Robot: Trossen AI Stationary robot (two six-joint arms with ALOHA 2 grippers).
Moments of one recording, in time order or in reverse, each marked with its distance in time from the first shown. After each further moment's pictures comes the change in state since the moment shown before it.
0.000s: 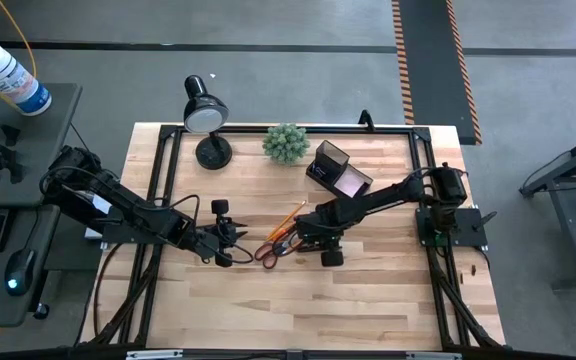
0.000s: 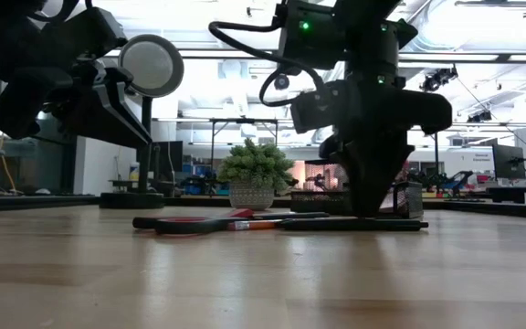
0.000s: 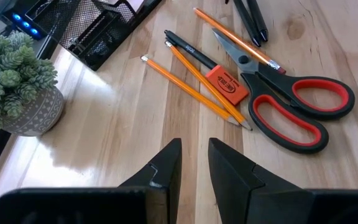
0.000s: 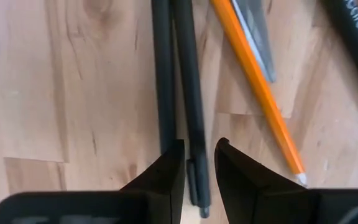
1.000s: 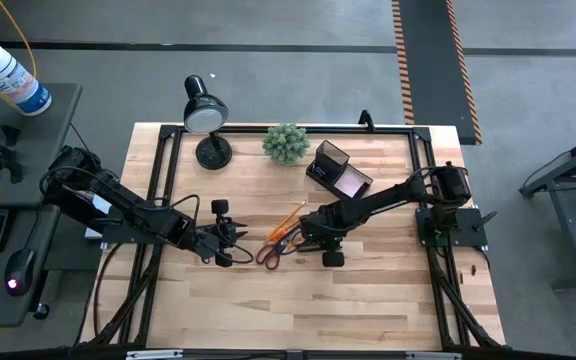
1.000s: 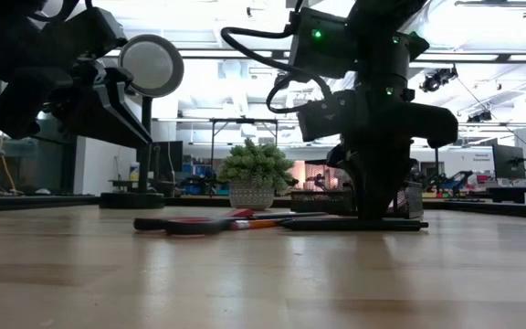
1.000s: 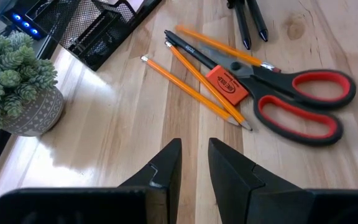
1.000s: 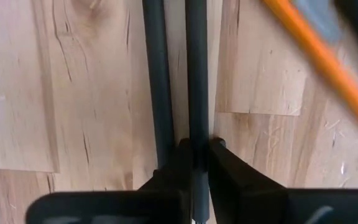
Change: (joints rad) left arm 0.000 0.000 0.000 0.000 0.000 0.000; right arm 0.002 0.004 -0.109 0.109 -0.001 0.035
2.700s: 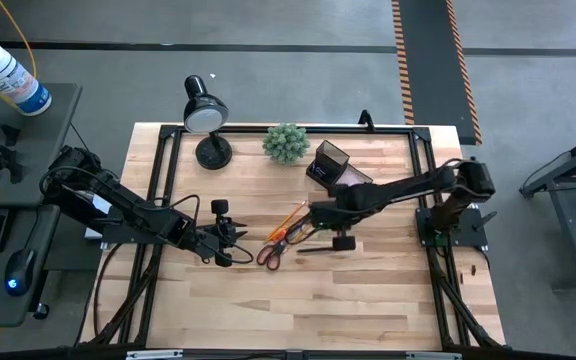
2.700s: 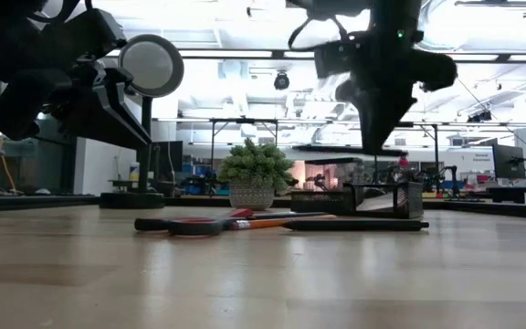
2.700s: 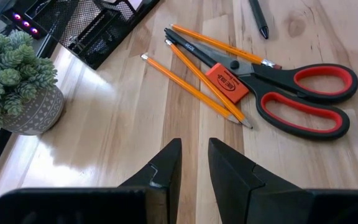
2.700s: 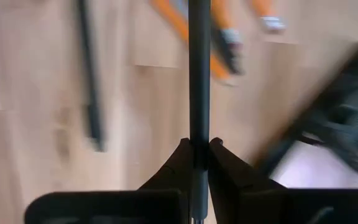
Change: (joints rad) left arm 0.000 0.000 0.000 -0.007 0.000 0.000; right arm -0.022 -0.225 0.107 -0.301 0.253 -0.071
